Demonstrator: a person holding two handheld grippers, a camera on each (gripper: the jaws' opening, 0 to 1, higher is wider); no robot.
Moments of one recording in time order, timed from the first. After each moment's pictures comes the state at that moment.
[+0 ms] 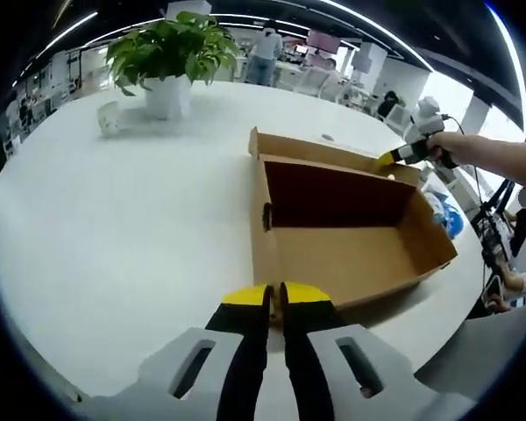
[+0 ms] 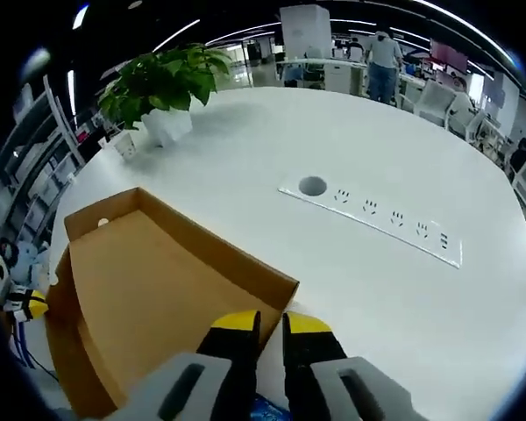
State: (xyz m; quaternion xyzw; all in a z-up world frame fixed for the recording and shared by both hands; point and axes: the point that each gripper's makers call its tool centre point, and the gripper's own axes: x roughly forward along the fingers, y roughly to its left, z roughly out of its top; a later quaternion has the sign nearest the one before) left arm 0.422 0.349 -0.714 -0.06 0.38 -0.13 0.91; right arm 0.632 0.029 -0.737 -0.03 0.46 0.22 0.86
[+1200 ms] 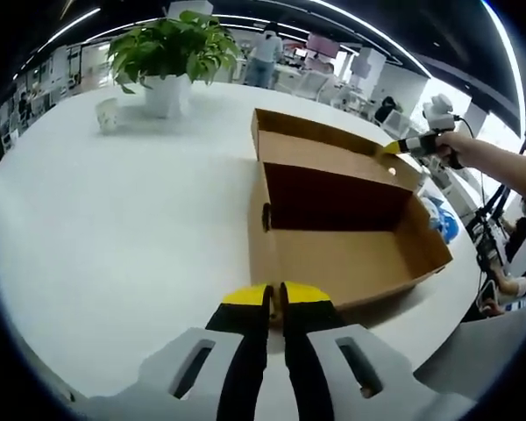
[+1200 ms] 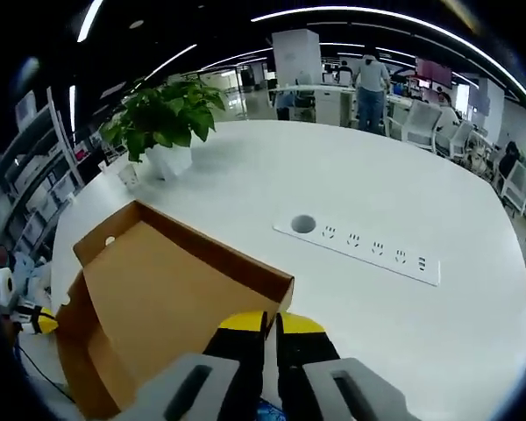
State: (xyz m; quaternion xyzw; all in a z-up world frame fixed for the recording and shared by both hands) left arm 0.422 0.348 -0.713 -0.08 0.38 -0.14 0.91; right arm 0.635 0.026 -0.690 -0.02 0.40 0.21 0.89
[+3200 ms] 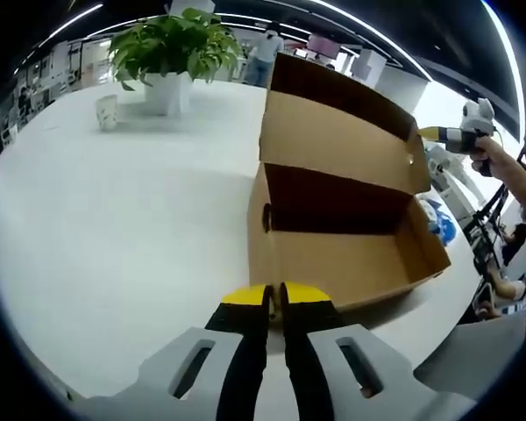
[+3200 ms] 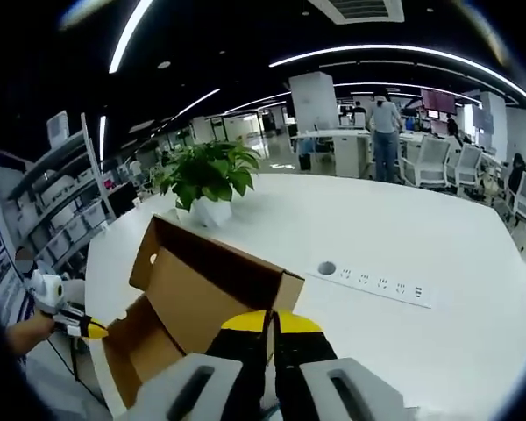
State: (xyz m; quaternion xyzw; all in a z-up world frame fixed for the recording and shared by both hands) left arm 0.417 0.344 -0.709 -0.09 0.38 -0.14 0.91; right arm 0.584 0.030 -0.600 0.02 0.29 0.27 0.92
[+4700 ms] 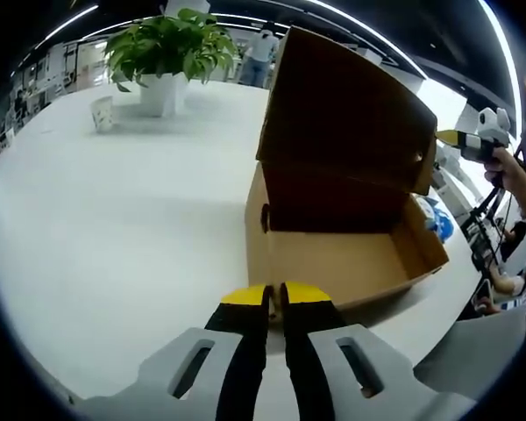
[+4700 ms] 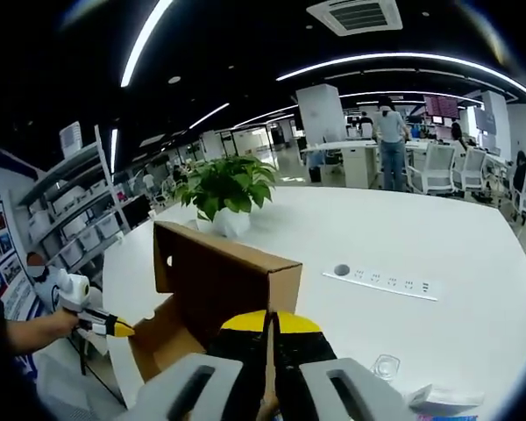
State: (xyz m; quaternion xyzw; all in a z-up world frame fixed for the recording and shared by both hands) left arm 0.417 0.345 -0.709 -0.09 0.38 -0.15 0.91; right arm 0.538 0.037 -0.579 0.05 0.26 0.29 0.92
